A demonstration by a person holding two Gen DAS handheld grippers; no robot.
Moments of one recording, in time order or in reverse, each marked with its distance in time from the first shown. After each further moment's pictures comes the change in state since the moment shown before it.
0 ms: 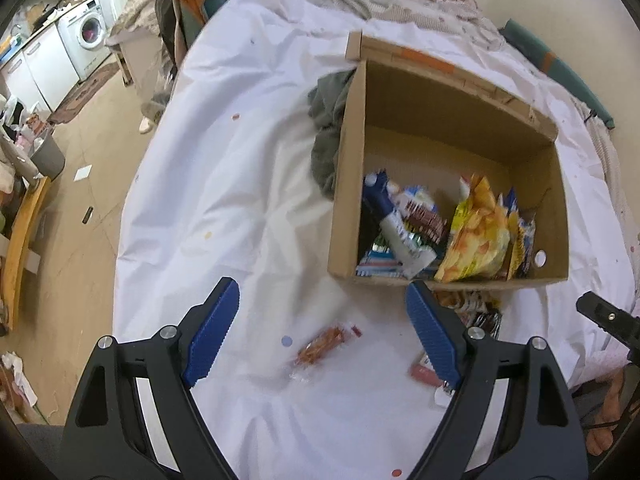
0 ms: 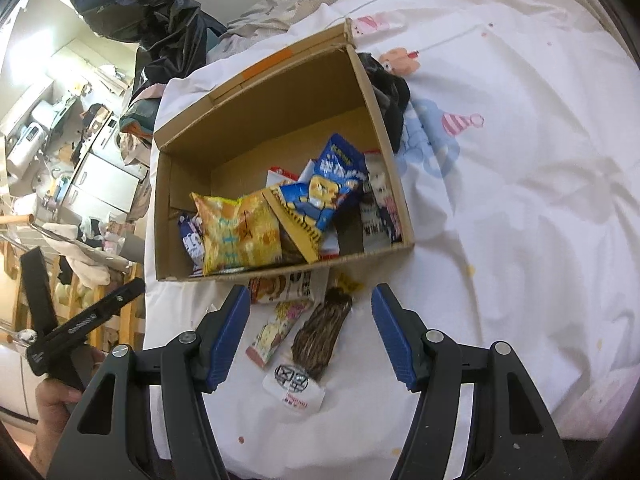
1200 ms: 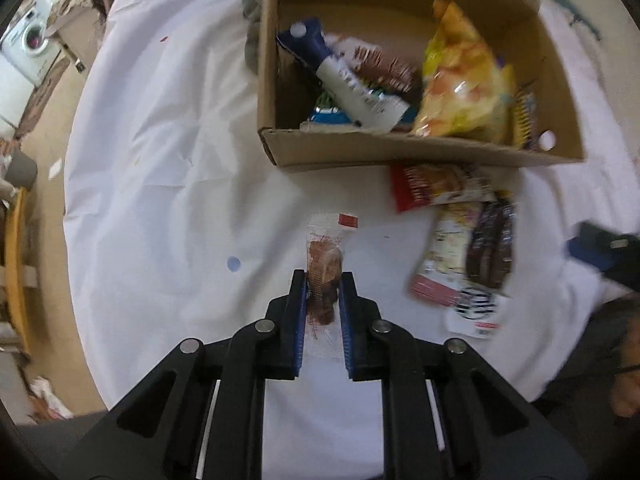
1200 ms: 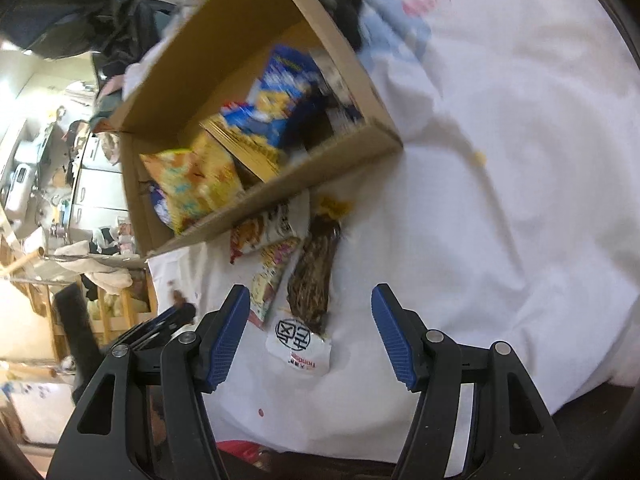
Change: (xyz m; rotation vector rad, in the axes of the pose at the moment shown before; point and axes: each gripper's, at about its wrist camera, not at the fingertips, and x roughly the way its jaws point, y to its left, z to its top) left arm 0.044 -0.039 -0.045 0.146 0.241 -0.046; right arm 0.049 -0.036 -0.028 0.238 0.223 0.069
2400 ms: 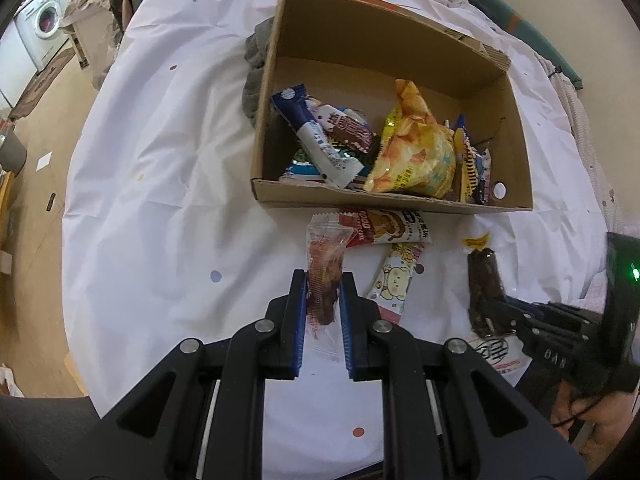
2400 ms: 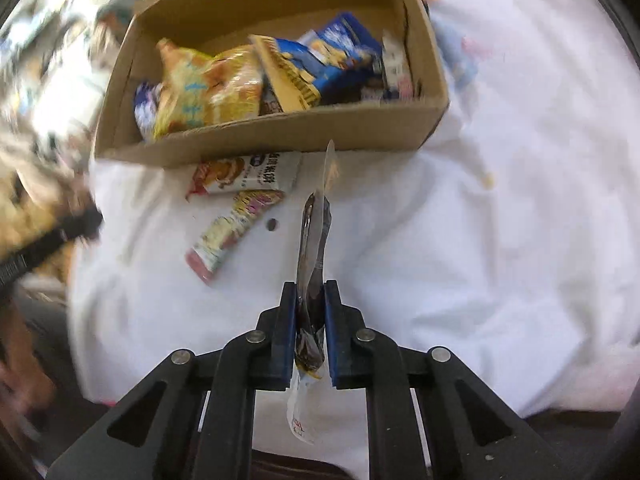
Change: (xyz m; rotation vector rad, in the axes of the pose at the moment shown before) left arm -0.039 -0.002 -0.004 -0.060 -0.127 -0.090; right arm 0.008 0.046 -0.041 -0.411 -0.006 -0.341
